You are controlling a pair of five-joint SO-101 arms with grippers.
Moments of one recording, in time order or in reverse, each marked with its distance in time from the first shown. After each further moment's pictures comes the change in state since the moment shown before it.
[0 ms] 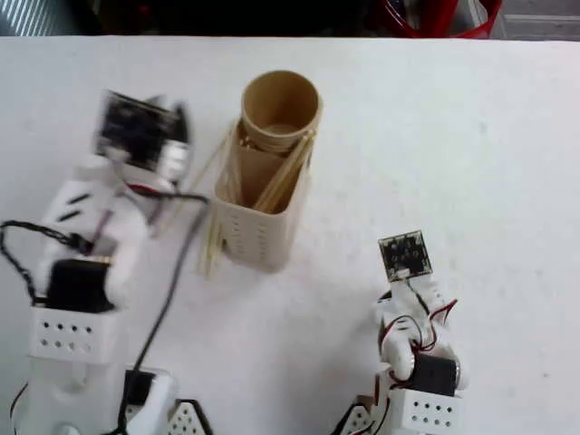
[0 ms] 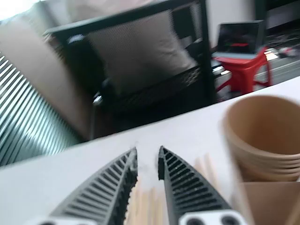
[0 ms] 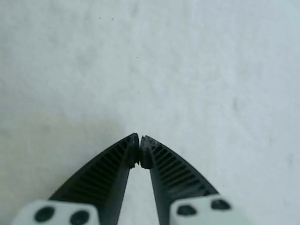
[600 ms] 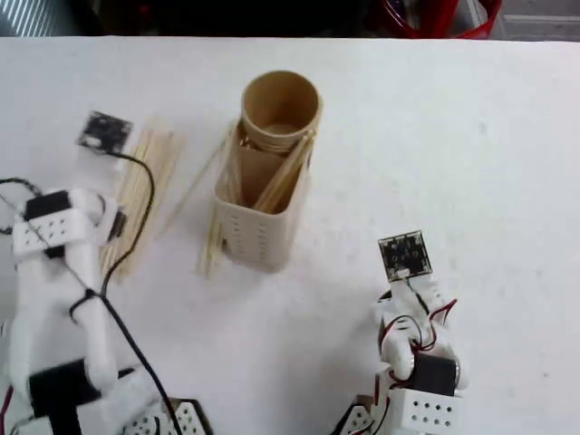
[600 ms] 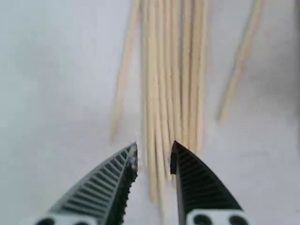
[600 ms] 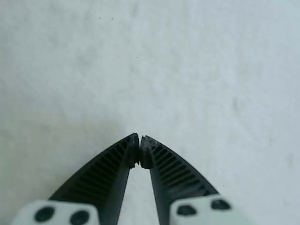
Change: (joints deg) left arm -26.5 35.8 1.1 14.8 -19.3; right arm 0.0 0.0 0.0 0.0 0.0
